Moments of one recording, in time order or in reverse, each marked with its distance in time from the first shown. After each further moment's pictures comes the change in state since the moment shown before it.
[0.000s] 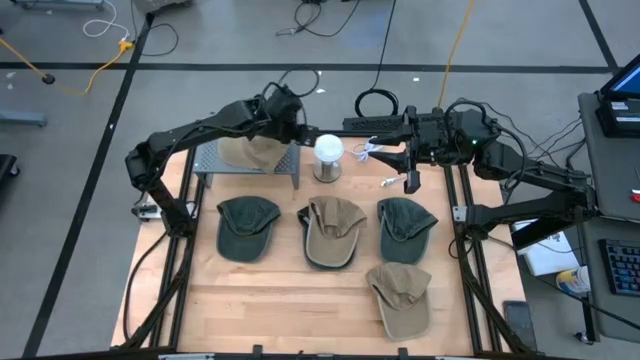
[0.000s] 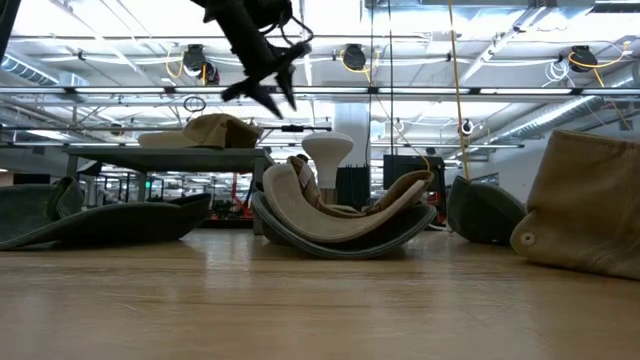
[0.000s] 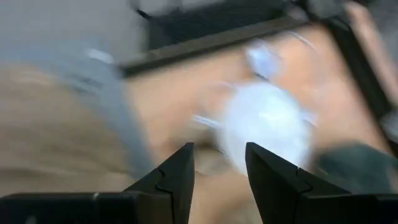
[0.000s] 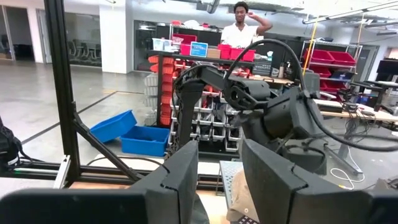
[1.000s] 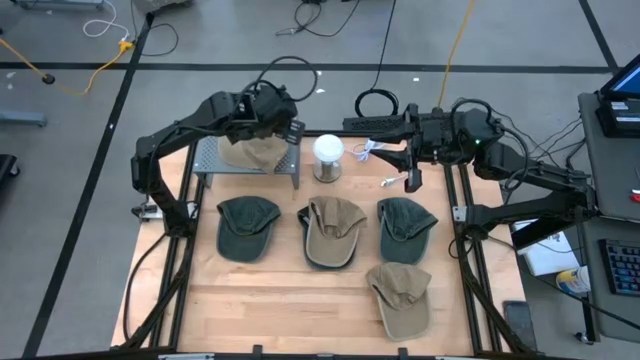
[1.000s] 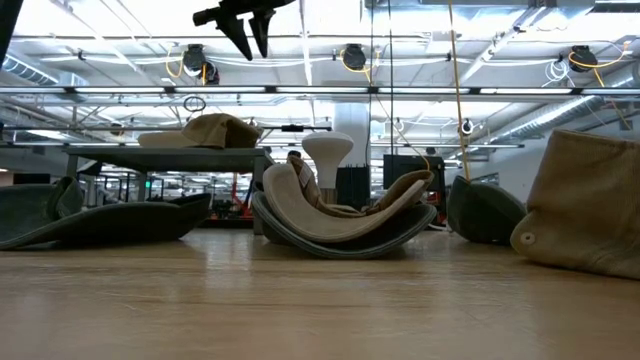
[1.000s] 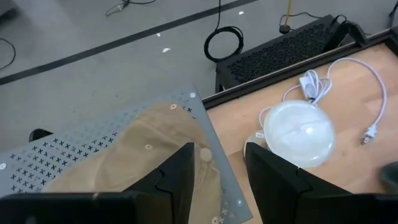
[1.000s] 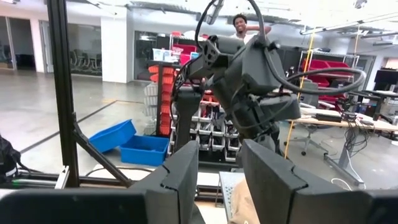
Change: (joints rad) left arm -0.170 0.025 0.441 -0.572 -0.511 -0.029; right arm 0.000 0.000 0.000 0.047 -0.002 0.011
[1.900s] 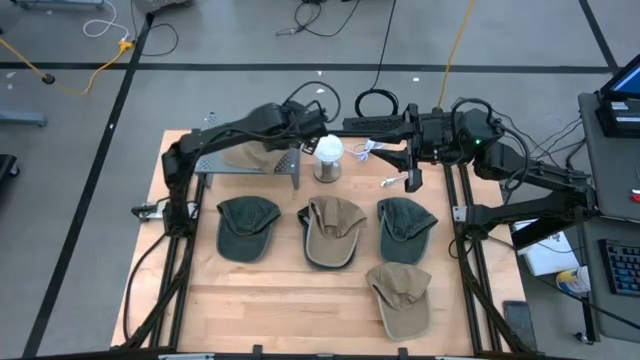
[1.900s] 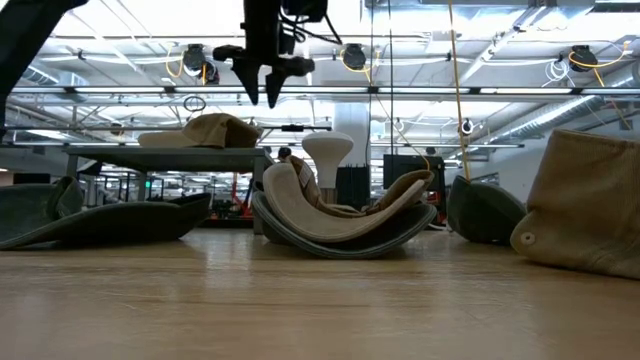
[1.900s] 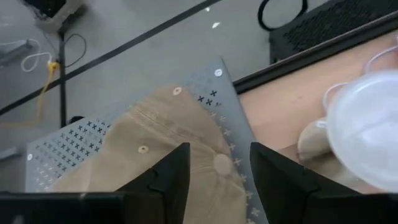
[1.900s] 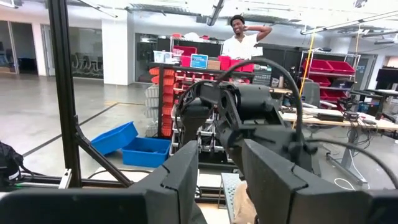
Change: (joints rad) left arm 0.010 0.241 0.000 -0.076 -0.134 -0.062; right arm 0.000 0.000 0.000 0.005 -0.002 0.012
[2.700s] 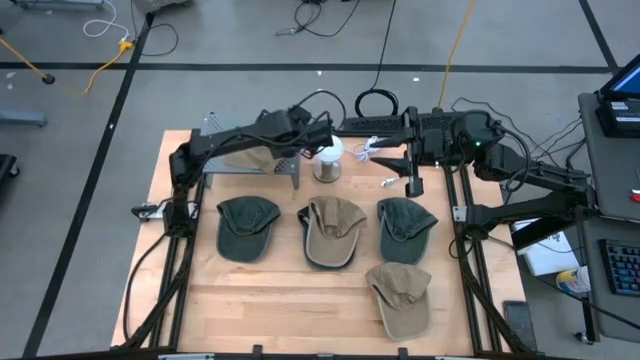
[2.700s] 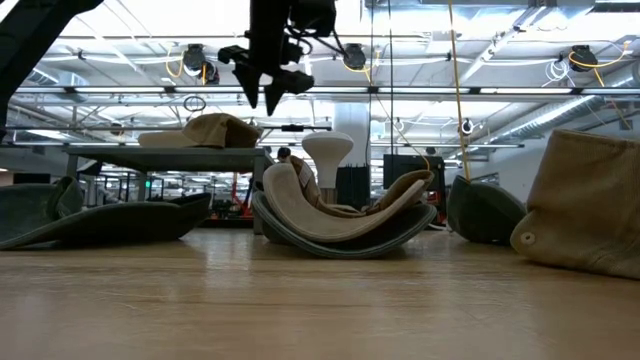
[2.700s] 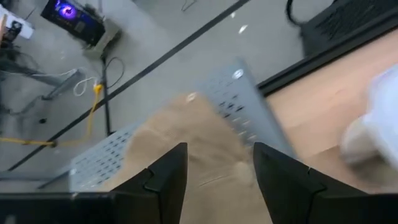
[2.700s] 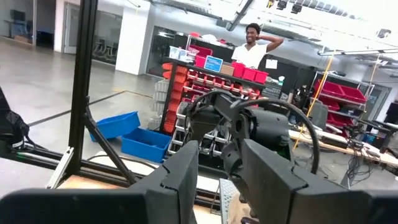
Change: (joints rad) left arm -0.025 0.053 -0.001 -0.048 -0.131 0.052; right arm 0.020 0.000 0.000 0.000 -0.052 -0.155
